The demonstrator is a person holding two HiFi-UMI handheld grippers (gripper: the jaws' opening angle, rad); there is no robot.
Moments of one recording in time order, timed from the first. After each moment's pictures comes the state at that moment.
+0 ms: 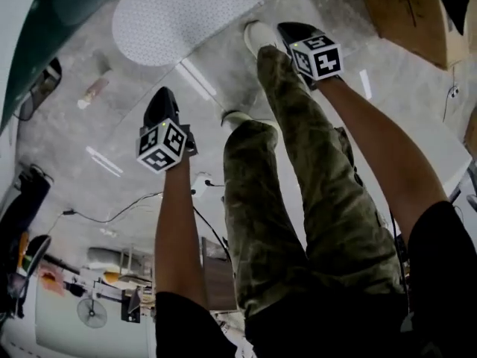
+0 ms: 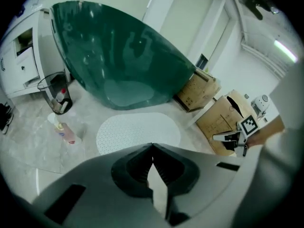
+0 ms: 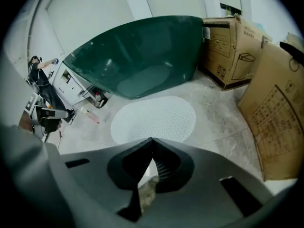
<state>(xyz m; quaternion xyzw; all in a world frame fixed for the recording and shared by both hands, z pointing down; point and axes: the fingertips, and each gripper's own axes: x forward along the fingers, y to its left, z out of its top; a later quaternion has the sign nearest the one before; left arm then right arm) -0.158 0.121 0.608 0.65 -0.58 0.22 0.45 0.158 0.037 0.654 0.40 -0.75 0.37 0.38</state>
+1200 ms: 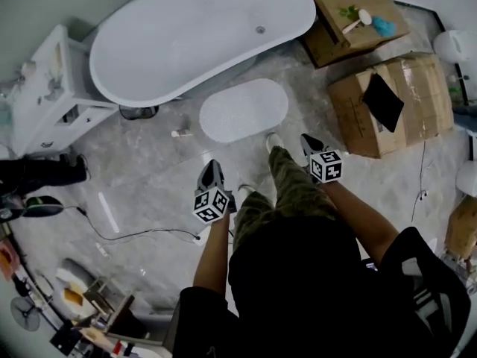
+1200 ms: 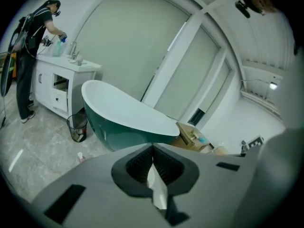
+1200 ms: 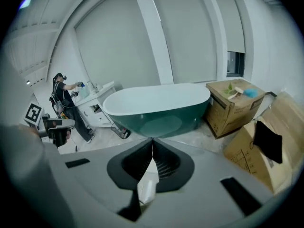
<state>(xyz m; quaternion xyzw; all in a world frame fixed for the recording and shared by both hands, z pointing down) -0.192 0.180 0.102 0.63 -0.67 0.00 0.39 0.112 0.070 0.113 0.40 -0.82 0.28 0.29</state>
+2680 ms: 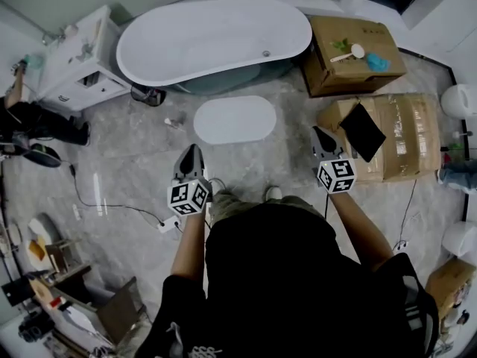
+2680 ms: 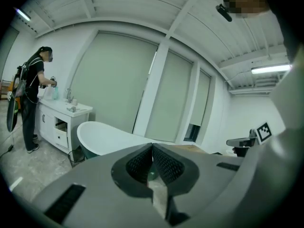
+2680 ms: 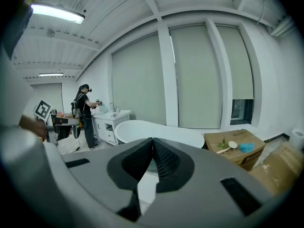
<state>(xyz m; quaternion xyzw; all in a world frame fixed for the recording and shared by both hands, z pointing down) -0.024 0.246 -0.115 0.64 -0.74 -0.03 0.19 0.300 0.085 -0.136 0.36 -0.91 0.09 0.16</state>
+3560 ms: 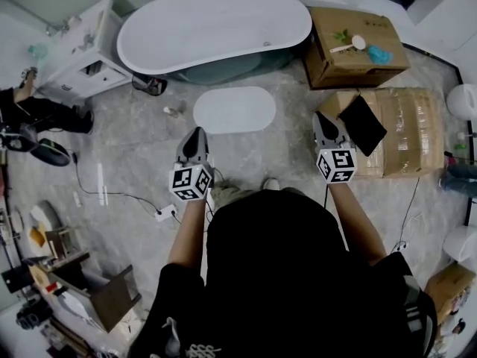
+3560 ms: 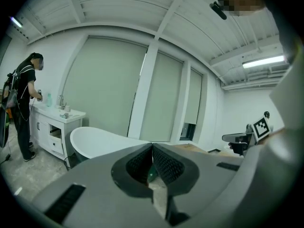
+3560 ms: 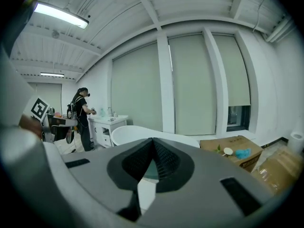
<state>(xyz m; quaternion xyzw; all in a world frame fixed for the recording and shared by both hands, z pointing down) 0.039 0.224 -0.129 0.66 -0.73 -0.02 0.16 0.341 0.071 -0.148 0.38 -0.92 0.06 0.13</state>
